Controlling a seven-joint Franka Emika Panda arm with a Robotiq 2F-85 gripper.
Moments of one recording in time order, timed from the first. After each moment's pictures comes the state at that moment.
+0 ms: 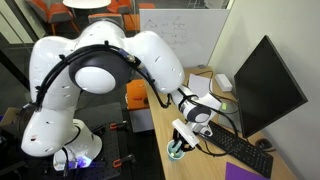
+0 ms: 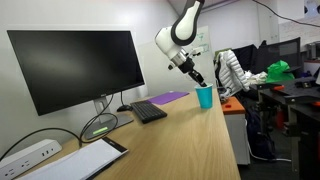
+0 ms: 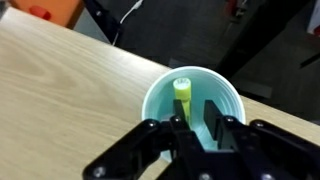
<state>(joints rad) -0.13 0.49 -0.07 -2.05 -0.31 2.06 -0.29</state>
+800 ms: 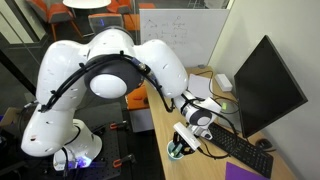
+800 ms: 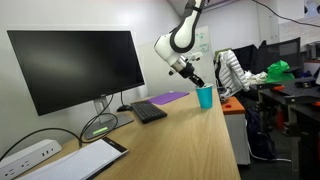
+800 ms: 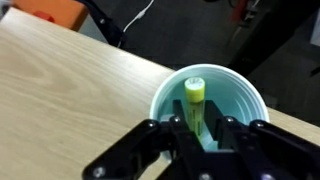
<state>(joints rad) -0.14 0.57 -0.08 -1.98 -0.33 2.02 -0.30</state>
